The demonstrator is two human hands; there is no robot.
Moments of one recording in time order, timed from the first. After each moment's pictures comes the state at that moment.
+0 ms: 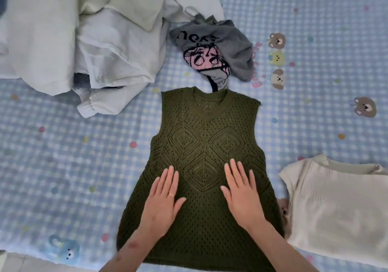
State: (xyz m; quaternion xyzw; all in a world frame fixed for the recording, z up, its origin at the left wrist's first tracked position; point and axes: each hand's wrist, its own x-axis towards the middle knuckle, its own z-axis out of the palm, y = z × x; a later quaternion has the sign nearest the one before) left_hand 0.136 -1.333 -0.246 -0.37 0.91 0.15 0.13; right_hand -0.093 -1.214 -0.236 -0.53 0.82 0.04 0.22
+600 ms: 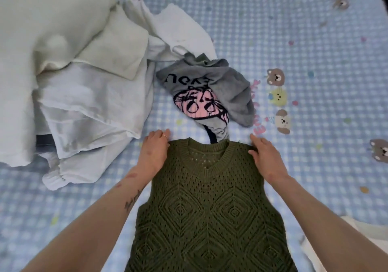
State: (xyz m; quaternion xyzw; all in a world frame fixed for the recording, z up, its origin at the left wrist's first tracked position) left_hand -0.048 -1.625 -0.280 -0.41 0.89 0.16 0.10; right_hand -0.292 -1.413 -0.267 -0.40 0.88 -0.08 0.23
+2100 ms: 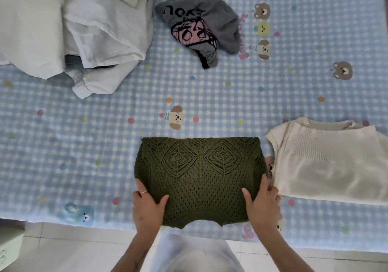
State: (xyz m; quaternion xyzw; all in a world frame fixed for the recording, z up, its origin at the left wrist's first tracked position) left_hand 0.180 -1.275 -0.183 -0.69 0.61 0.34 0.19; right_hand -0.044 -1.105 -0.188 -0.16 0.95 0.03 0.26
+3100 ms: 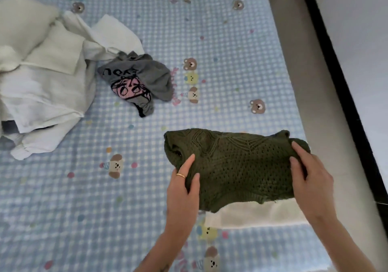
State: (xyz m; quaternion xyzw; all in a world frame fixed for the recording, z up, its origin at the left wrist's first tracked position) left_hand -0.120 -1.222 -0.042 -0.47 0.68 0.55 -0.15; right_hand -0.323 -1.059 -0.005 -0.25 0.94 -0.25 0.04
